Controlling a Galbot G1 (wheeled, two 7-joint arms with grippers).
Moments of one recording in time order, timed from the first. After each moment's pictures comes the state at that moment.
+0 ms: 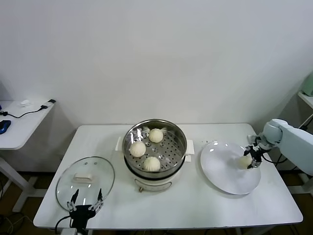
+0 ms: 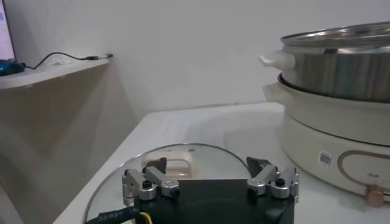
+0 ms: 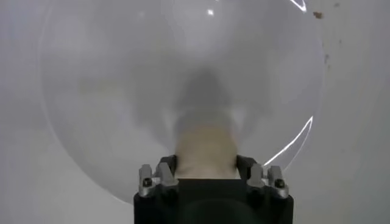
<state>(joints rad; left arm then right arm) 1.74 -1.52 -0.65 -1.99 -0.01 0.06 -0.03 0.13 0.72 -1.07 0.82 0.06 0.00 -1.03</state>
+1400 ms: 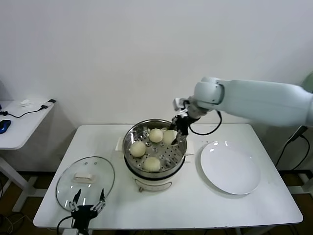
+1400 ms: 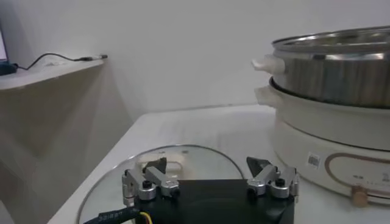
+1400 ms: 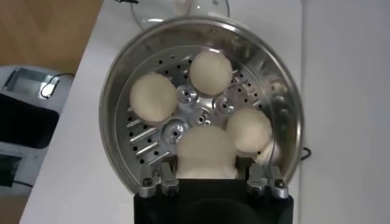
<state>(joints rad) 1.76 -1.51 -0.63 -2.01 -0.02 0.07 -0.04 0.74 1.03 -1.55 1.41 0.76 -0.39 -0.84</state>
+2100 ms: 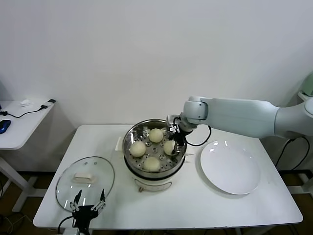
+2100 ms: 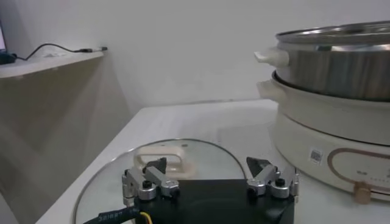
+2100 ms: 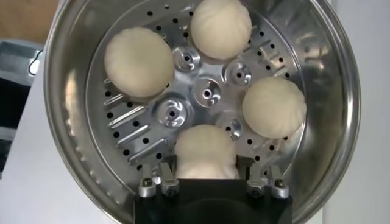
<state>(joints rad) 1.74 -1.52 -0.63 -1.99 -0.03 0.07 -0.04 0.61 1.11 -1.54 1.30 0.69 -0.41 -0.80</state>
